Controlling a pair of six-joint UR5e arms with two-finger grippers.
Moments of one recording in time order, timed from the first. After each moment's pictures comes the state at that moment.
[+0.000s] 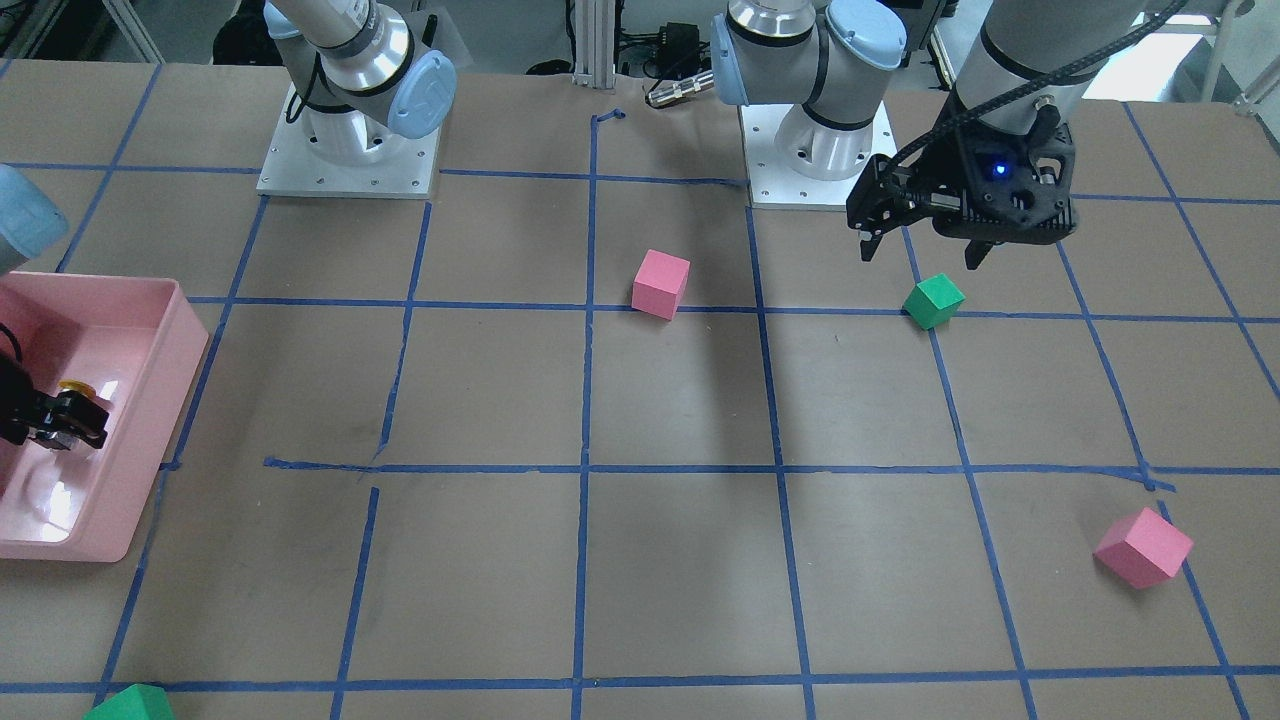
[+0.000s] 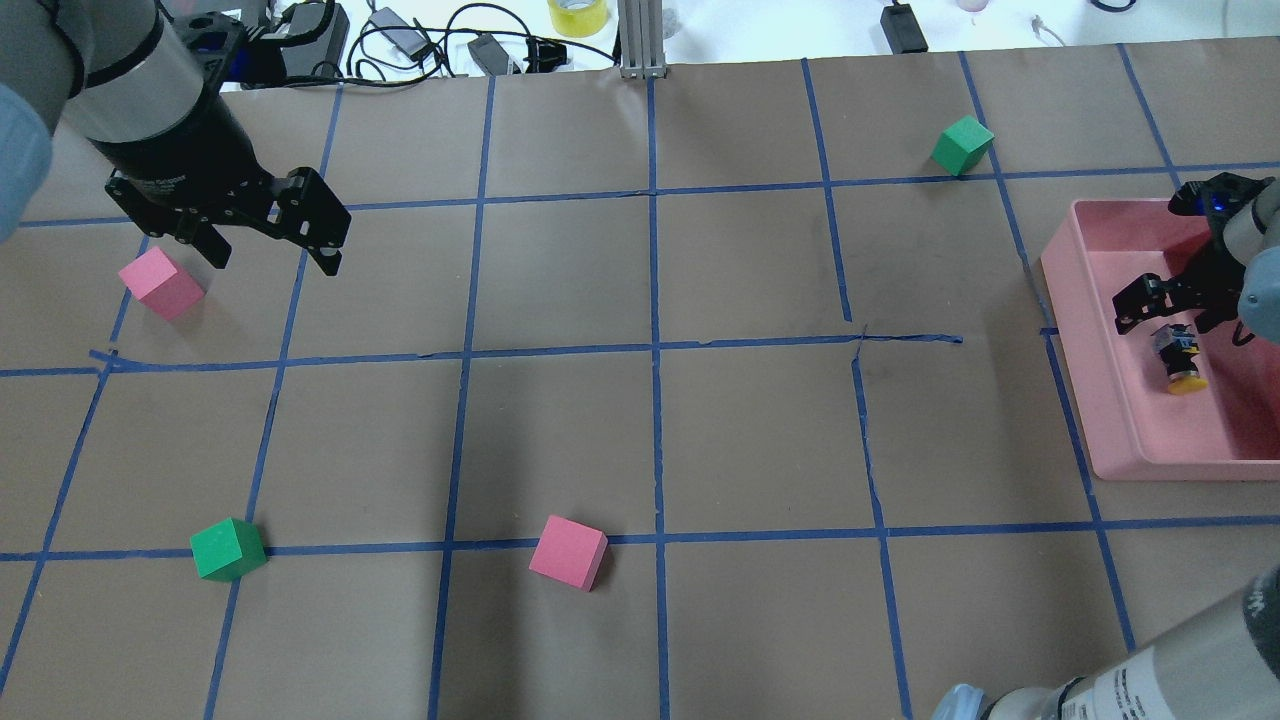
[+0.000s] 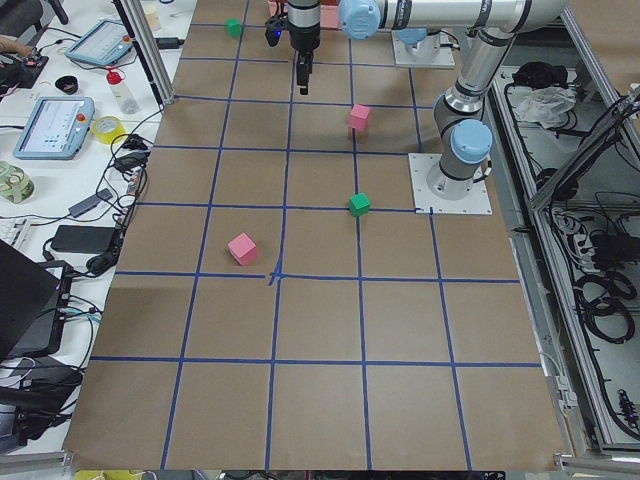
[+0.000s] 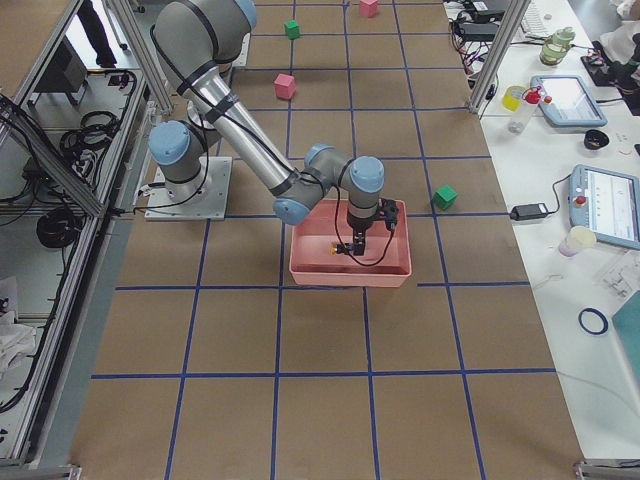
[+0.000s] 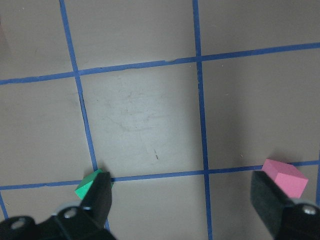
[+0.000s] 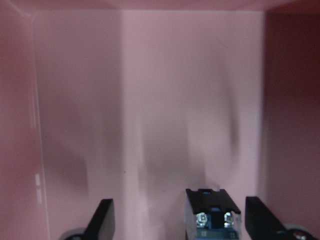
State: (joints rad) left arm -1.49 -1.54 -1.60 -1.59 1.62 0.17; right arm 0.95 -1.17 1.89 -2.33 -1.59 -0.59
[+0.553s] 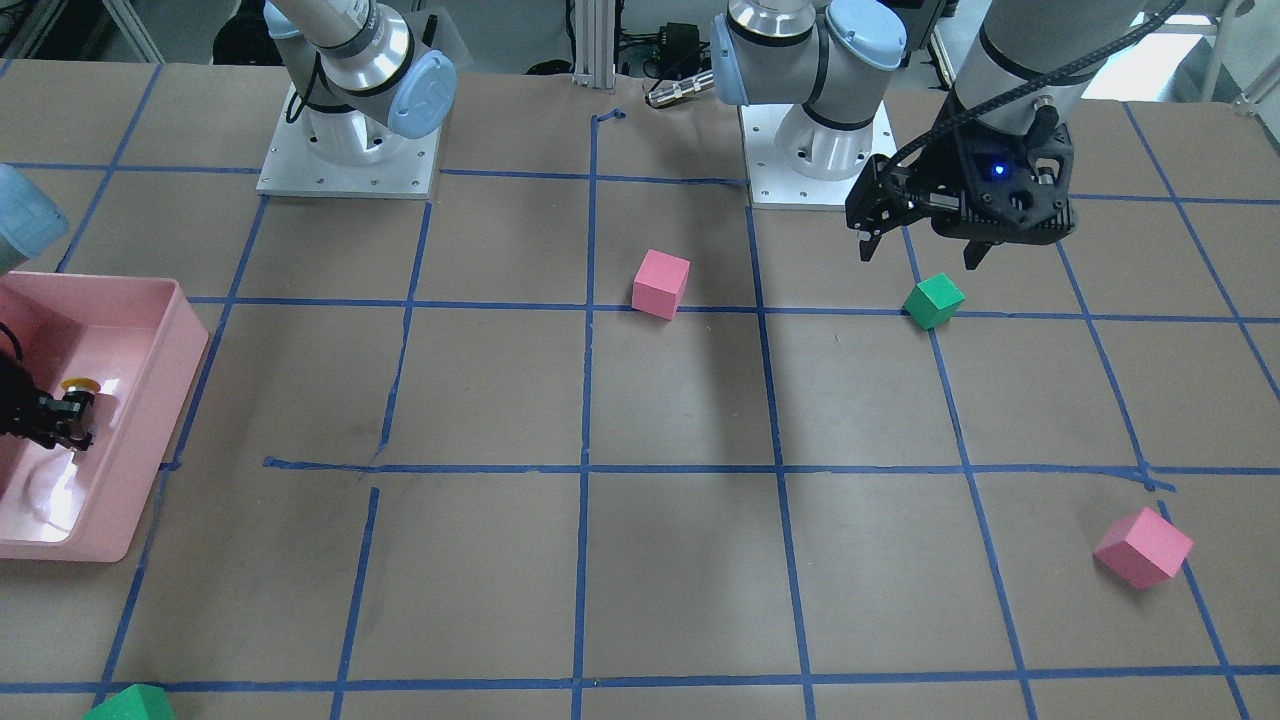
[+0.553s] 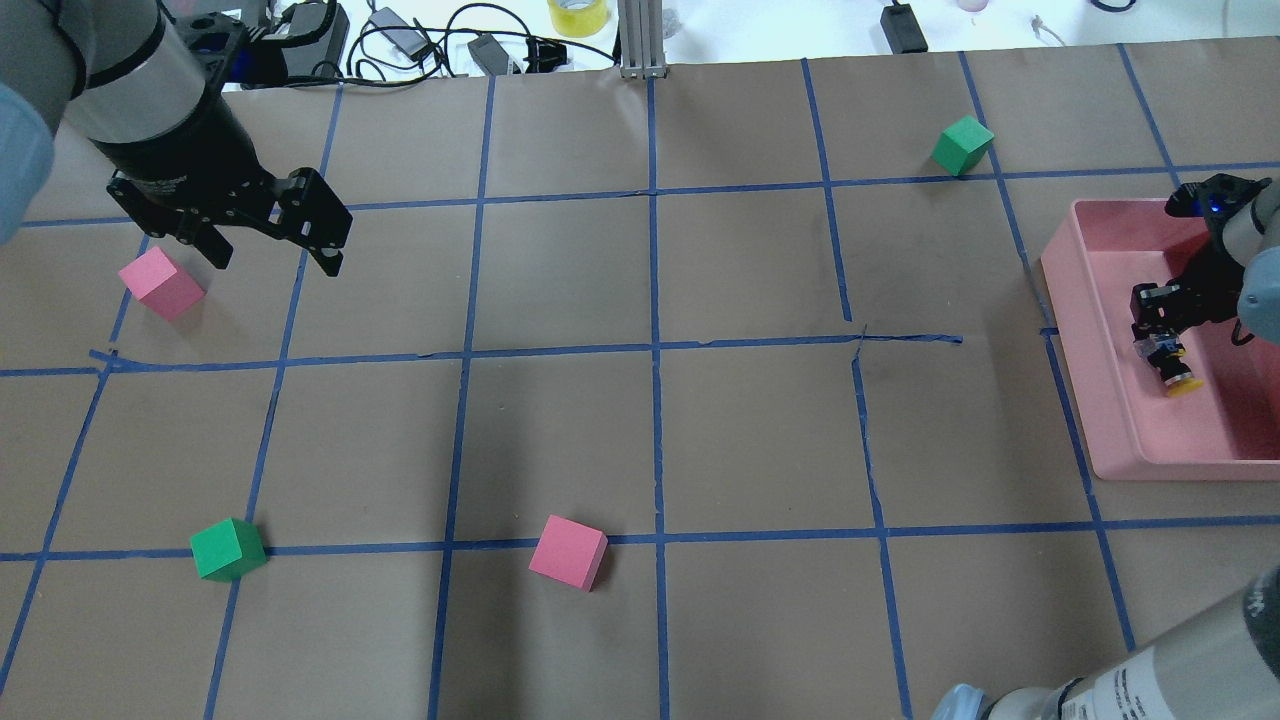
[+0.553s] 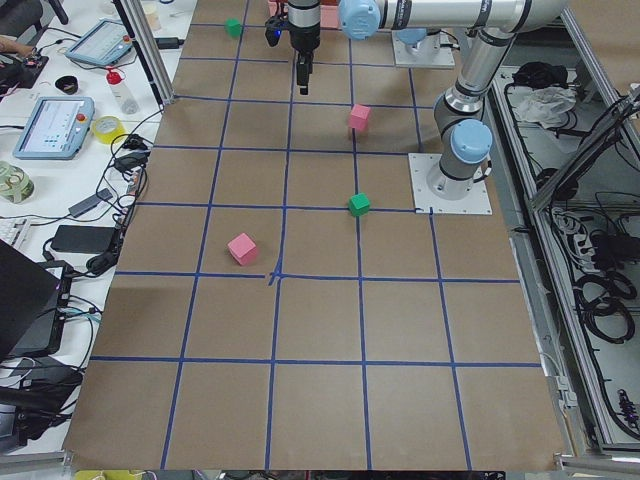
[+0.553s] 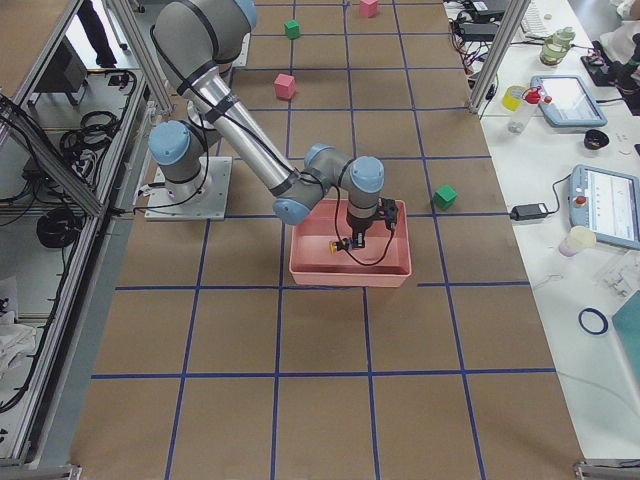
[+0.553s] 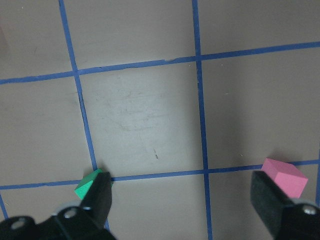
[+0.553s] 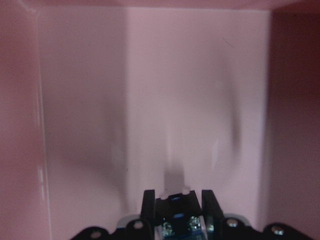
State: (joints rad) left arm -1.49 -1.54 -1.60 -1.59 1.62 0.17; right arm 0.95 -1.17 1.89 -2.32 -1.59 -0.60
